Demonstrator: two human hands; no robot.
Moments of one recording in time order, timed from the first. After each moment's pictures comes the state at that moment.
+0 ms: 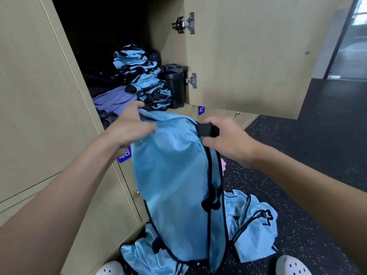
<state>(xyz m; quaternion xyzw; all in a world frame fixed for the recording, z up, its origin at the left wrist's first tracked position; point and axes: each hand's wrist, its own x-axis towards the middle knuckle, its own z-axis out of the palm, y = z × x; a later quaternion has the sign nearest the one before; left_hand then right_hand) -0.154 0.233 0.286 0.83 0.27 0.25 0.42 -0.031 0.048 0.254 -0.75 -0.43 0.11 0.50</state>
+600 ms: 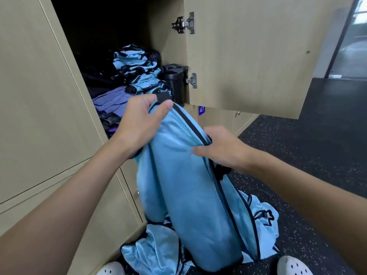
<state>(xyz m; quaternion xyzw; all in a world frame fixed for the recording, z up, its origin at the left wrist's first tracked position) -0.148 0.215 0.289 0.84 0.11 0.38 0.36 -0.042 0.050 0.249 -0.76 -0.43 0.17 0.46</state>
